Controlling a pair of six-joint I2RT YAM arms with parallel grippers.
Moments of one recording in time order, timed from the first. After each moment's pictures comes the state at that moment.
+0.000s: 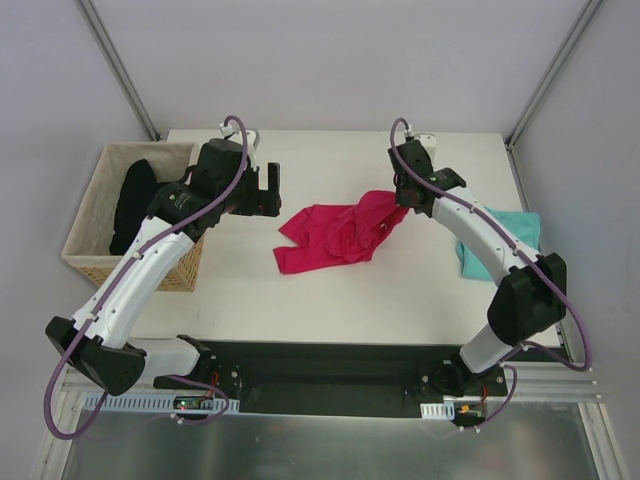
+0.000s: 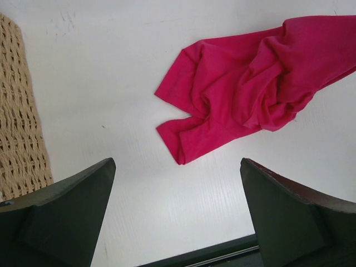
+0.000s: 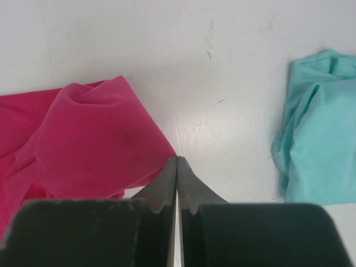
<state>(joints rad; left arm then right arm) -0.50 1.26 1.44 -0.87 -0.11 -0.30 0.49 1.61 1.44 -0.72 0.50 0.40</state>
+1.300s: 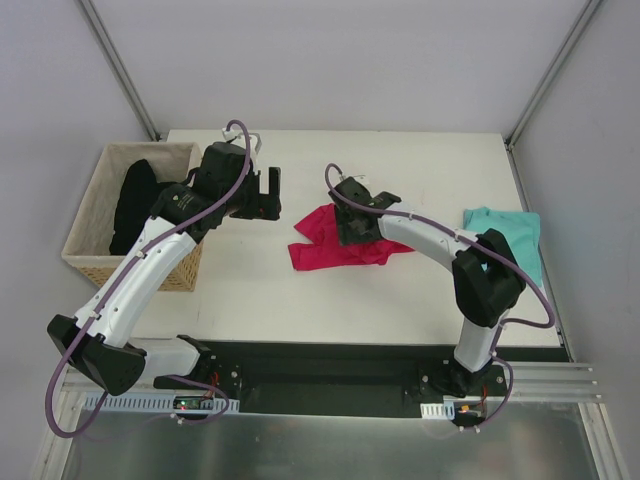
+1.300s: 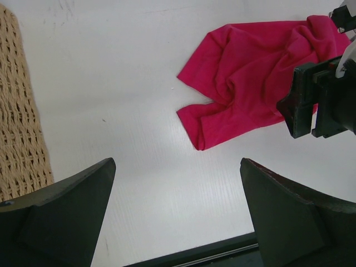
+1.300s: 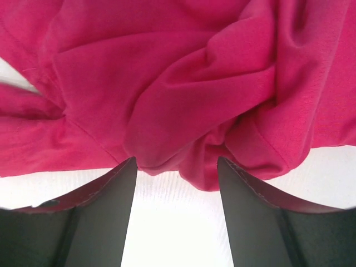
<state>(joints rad) -0.50 1.26 1.41 -0.87 -0.12 -0.30 0.74 1.81 1.38 -0.70 0.35 0.46</state>
